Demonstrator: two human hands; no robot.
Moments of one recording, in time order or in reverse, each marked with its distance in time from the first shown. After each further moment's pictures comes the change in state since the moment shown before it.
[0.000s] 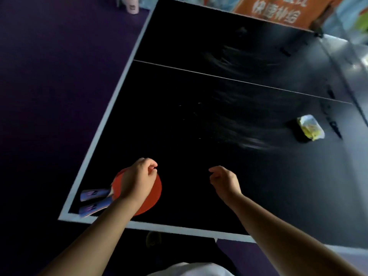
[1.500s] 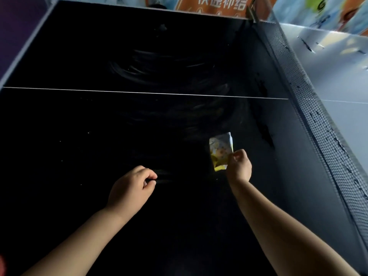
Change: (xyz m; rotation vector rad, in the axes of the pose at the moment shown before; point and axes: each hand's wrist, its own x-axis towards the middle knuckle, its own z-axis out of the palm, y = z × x) left_hand 0.102 0.321 0.242 0.023 -0.228 0.229; right_hand 0.237 0.231 -0.308 0.198 0.540 0.343
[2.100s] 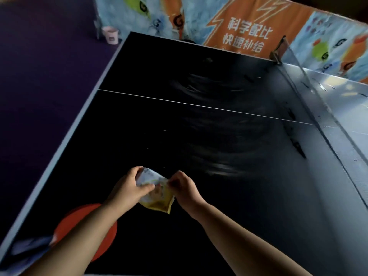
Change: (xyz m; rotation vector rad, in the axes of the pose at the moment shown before) left_hand -0.130 -0.209 -0.171 -0.395 -0.041 -0.260; right_hand -0.370 -0.124 0.141 0.163 -0.717 -0.458
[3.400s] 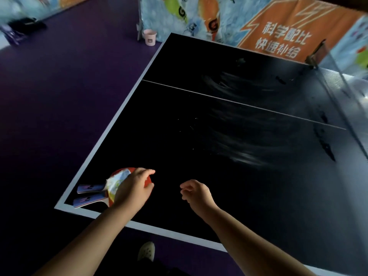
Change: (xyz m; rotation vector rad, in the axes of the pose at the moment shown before) left_hand -0.128 -0.060 -0.029 0.351 0.252 0.093; right_hand -0.096 0.022 0.063 -0.169 -0.117 0.047
